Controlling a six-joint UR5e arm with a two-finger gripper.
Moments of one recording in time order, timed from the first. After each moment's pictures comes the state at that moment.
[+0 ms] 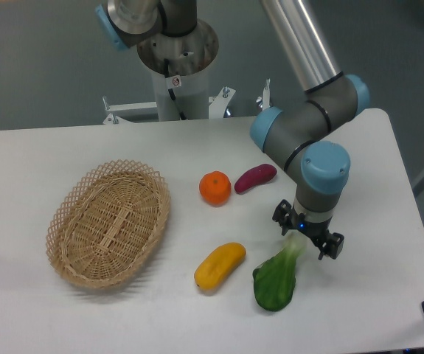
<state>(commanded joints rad) 2.58 -2.16 -1.60 -0.84 1.56 1.30</state>
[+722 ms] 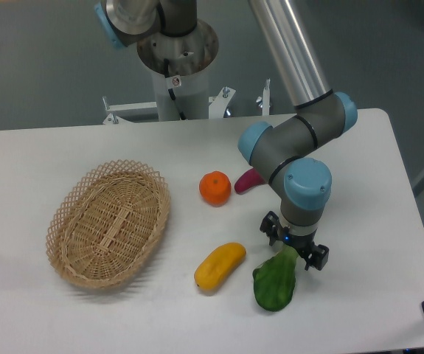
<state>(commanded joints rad) 2.55 -2.18 -1.60 -0.81 1.57 1.27</state>
